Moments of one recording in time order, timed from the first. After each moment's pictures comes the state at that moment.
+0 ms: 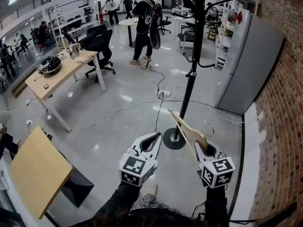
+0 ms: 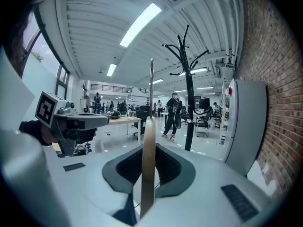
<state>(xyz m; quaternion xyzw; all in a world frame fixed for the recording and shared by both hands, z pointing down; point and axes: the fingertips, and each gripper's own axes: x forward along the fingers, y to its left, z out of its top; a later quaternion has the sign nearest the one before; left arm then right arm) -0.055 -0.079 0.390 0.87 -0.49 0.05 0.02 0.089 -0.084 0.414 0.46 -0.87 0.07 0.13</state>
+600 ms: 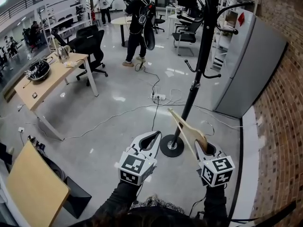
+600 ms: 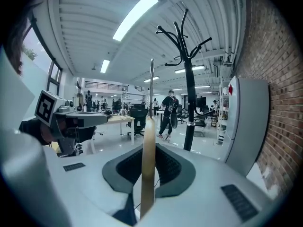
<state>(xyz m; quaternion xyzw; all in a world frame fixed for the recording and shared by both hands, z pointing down) -0.086 -0.213 0.391 0.88 -0.47 0.04 0.03 0.061 -0.212 0.418 0.48 -0.86 0.07 0.14</state>
